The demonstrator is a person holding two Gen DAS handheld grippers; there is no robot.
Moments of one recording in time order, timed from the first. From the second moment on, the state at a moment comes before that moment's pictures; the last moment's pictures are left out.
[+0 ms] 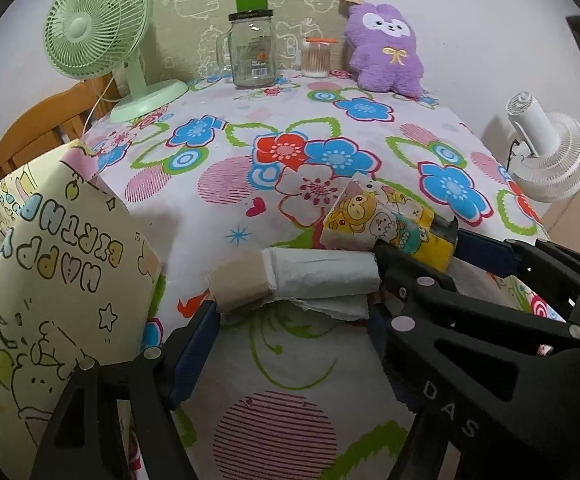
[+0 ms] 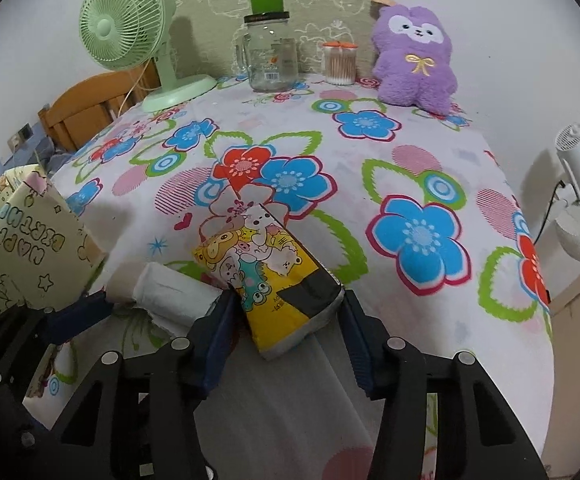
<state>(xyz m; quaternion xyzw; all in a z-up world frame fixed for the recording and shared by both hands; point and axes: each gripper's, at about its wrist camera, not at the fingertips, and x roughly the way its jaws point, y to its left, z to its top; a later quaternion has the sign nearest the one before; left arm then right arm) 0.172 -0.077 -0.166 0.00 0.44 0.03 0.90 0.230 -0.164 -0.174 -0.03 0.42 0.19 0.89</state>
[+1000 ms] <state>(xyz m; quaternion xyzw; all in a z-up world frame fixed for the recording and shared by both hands) 0.096 -0.087 -0.084 0.04 0.36 -0.03 0.93 0.130 -0.183 -0.088 0.00 0.35 0.12 0.93</state>
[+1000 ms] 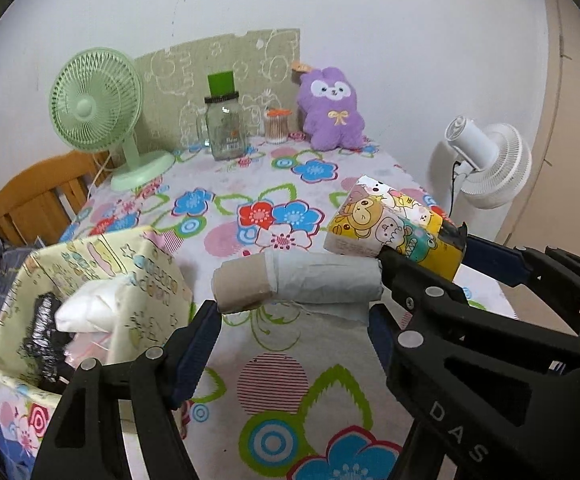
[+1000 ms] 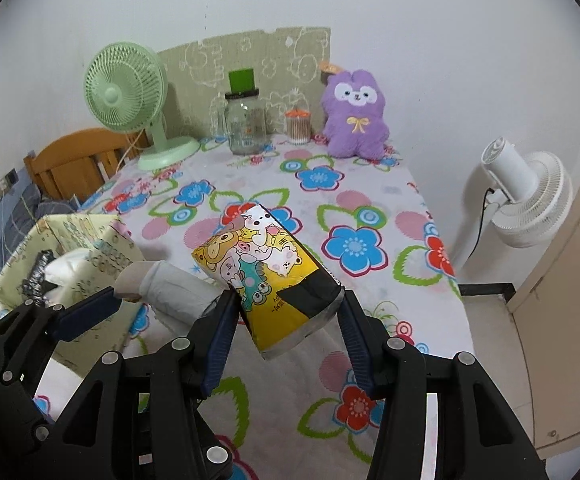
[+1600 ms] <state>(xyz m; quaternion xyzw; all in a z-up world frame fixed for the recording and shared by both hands) 0.055 -0.080 -0.040 0.04 0.32 -0.05 0.94 0.077 -0.184 -0.041 0.02 0.32 0.08 0.94</state>
